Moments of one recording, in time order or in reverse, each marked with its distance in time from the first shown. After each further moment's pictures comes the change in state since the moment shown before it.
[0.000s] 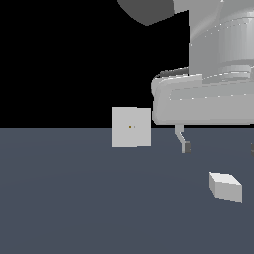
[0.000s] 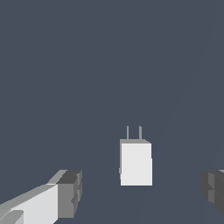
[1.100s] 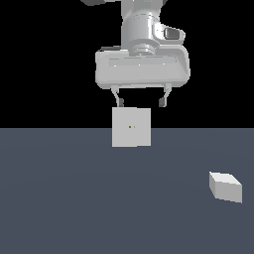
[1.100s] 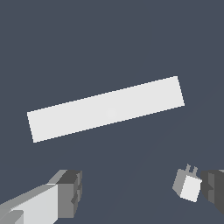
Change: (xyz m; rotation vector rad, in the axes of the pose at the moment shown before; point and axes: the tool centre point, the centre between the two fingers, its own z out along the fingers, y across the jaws) arm 0.049 -0.136 -0.085 0.010 -0.047 -0.311
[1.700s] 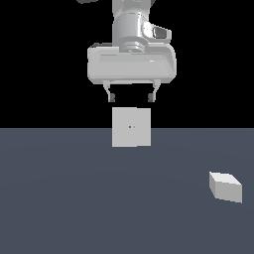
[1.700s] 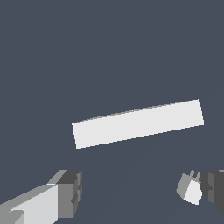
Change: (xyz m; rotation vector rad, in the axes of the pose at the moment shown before) arm 0.011 -0.022 -0.014 0.001 -0.009 -0.054
